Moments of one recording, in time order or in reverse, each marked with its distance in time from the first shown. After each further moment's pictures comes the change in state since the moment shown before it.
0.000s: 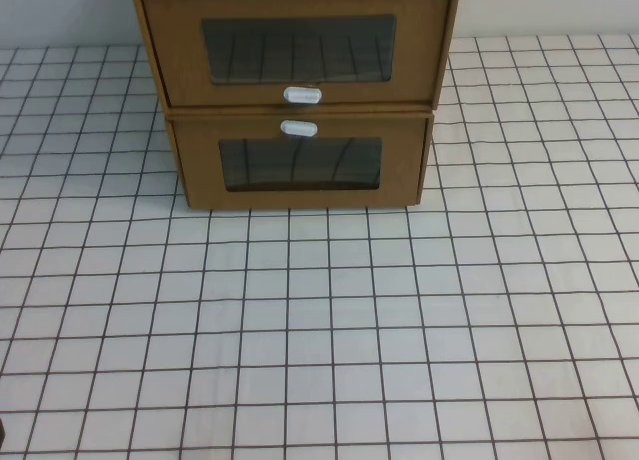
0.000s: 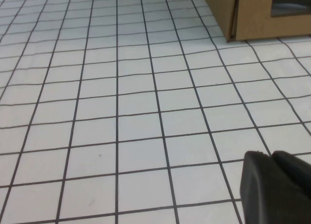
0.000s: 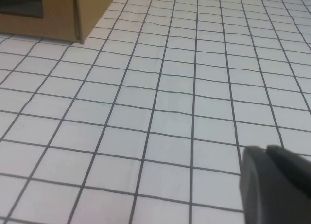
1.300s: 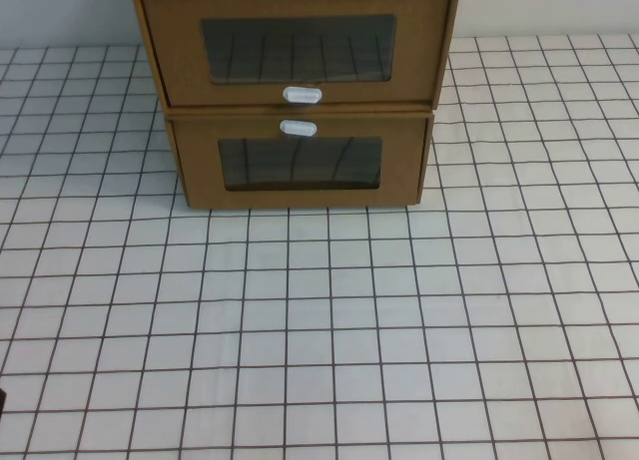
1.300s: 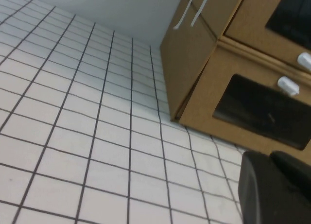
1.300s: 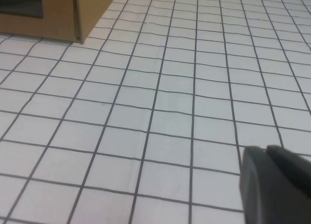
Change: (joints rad) right arm 0.000 0.000 0.000 0.000 0.000 0.000; left arm 0.000 0.000 0.000 -0.340 -0.176 -0.119
